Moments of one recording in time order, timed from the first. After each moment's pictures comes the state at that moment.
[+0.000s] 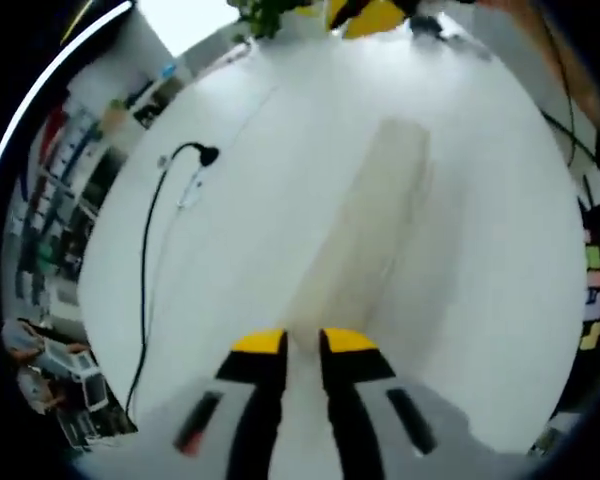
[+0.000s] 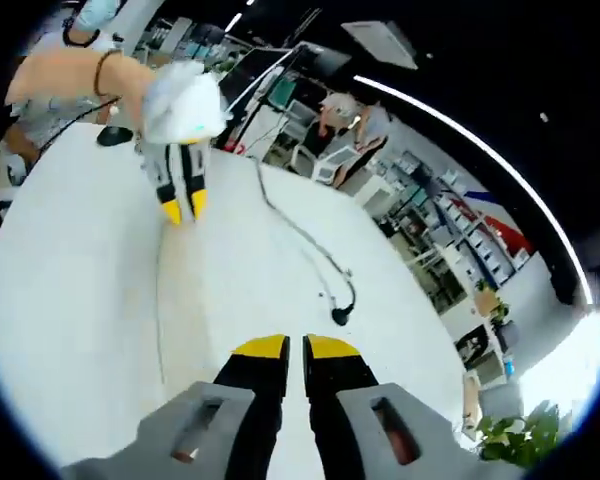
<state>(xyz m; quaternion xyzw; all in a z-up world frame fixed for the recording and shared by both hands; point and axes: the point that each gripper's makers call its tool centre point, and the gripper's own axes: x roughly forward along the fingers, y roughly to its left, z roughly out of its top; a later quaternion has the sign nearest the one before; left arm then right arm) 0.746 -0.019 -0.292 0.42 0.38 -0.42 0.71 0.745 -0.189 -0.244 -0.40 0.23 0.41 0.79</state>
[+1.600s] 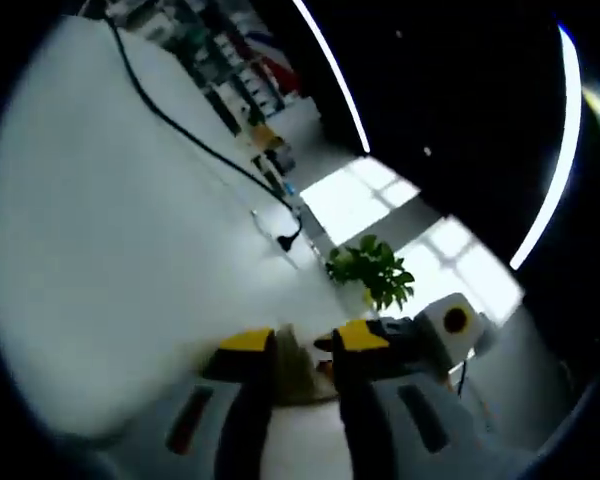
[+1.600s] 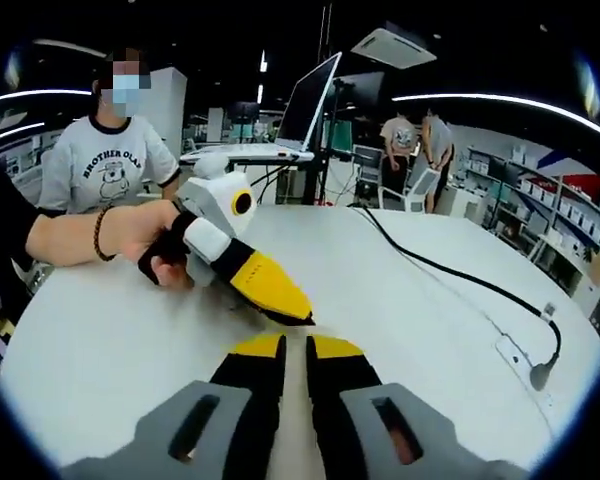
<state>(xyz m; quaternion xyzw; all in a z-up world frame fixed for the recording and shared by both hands) 0.767 0.002 -0.296 -0.45 0.23 -0.37 0.78 0.738 -0.006 -0.297 -0.18 0.16 0.58 0.78</state>
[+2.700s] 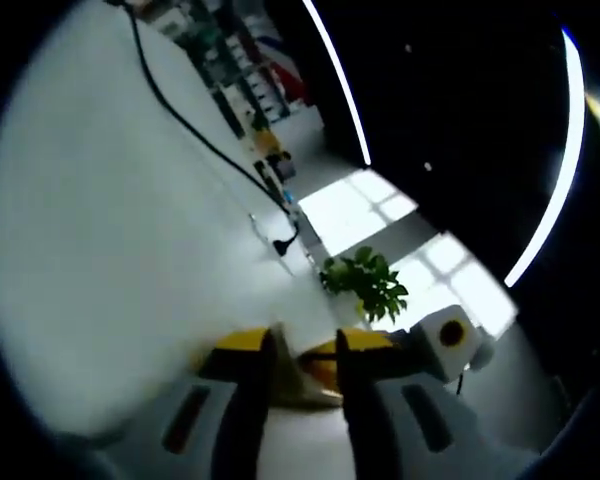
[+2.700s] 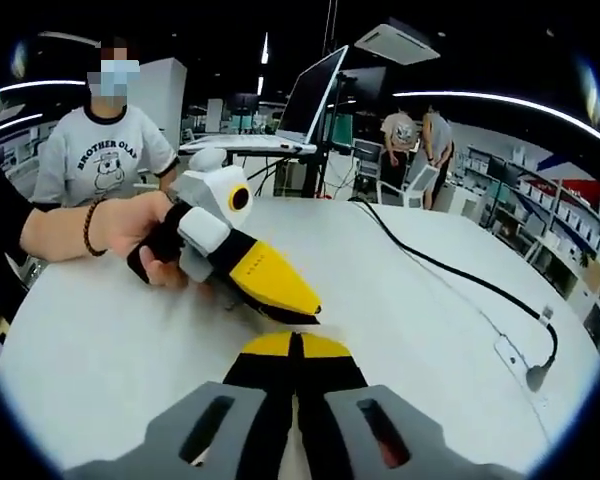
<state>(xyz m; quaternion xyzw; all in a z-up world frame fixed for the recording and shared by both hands) 0.754 -0.002 -0.296 -0.46 0.22 -0.35 0.78 0.739 0.002 -0.304 -0.20 0.16 0.56 0.79</state>
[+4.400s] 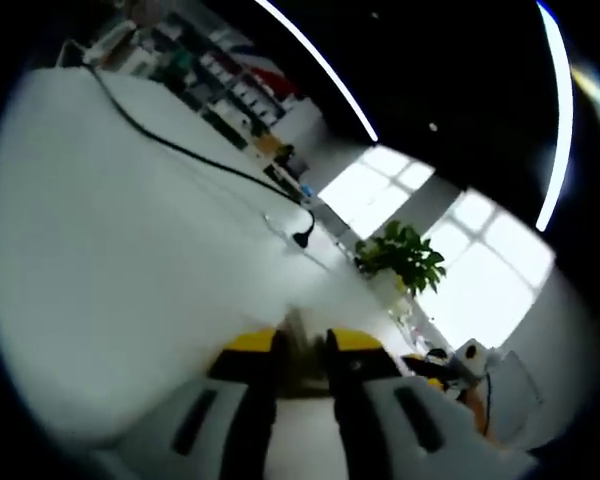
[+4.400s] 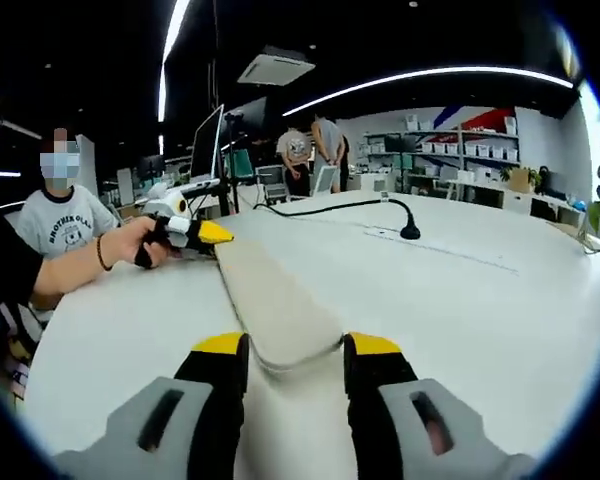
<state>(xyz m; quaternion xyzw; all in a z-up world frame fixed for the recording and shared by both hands) 0.755 -0.010 -0.310 -0.36 0.22 -0.32 0.85 0.694 -0.205 -0.314 -0.02 0.17 0.41 0.89</state>
